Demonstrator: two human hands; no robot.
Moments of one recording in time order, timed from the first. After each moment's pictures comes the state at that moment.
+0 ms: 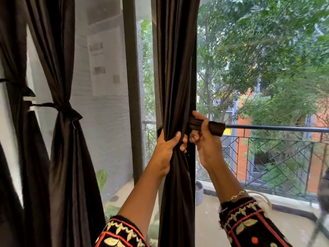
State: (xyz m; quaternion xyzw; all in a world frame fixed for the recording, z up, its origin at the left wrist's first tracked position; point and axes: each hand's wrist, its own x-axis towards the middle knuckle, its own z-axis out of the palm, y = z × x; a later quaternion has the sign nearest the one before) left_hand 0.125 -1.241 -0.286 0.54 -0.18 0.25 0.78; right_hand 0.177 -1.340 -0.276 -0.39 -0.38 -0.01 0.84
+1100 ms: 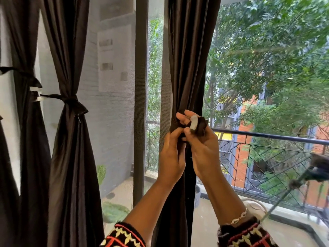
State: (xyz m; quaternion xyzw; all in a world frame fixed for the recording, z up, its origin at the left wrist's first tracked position) left_hand 0.131 -1.241 -0.317 0.71 -0.16 0.57 0.39; right_hand 0.133 -1.328 -0.272 -0.40 -0.49 -0.09 0.77
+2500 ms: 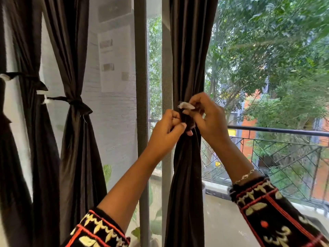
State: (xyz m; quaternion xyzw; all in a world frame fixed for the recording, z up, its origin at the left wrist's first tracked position) left_hand 0.063 -1.241 -0.245 0.78 -0.15 0.37 0.48; right_hand 0.151 -1.344 -0.225 -0.57 -0.49 -0.47 0.46
